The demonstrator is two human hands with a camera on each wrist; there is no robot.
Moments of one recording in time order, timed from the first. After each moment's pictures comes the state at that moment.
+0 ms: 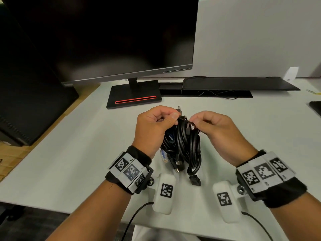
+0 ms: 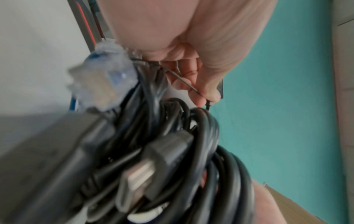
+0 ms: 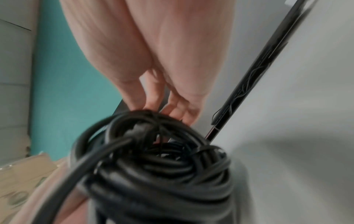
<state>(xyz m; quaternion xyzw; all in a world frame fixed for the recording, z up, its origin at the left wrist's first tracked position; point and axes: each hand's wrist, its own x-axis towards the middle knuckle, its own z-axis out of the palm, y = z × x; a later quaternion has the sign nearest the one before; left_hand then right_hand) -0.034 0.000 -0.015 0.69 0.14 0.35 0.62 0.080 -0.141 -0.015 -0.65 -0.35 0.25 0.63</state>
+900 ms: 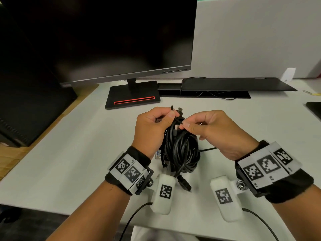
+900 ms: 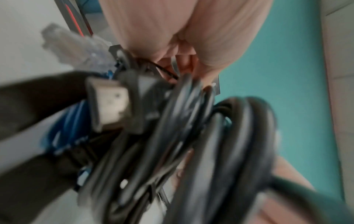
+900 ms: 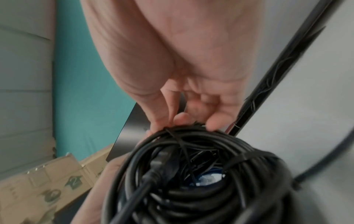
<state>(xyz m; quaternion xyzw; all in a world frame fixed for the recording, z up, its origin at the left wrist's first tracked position) -0.034 0.002 -0.016 0.70 0.17 0.35 0.60 0.073 -0.139 0.015 -0.70 -0.34 0.30 0.55</state>
